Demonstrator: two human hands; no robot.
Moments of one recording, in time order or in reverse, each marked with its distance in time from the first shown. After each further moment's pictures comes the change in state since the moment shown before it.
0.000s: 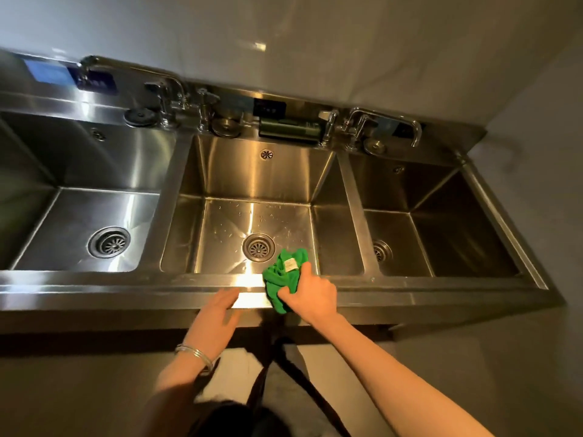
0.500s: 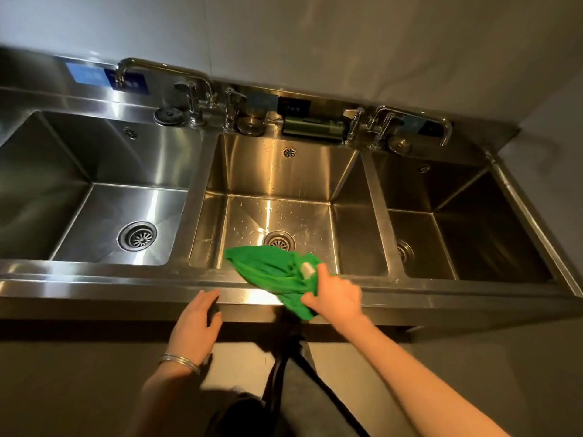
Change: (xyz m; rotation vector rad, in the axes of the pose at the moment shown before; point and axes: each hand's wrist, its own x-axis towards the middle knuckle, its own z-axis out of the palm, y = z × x) left_hand -0.026 -0.039 -0.042 -0.020 0.120 -0.214; right_hand -0.003 -0.010 -0.002 -0.153 -0.087 -0.073
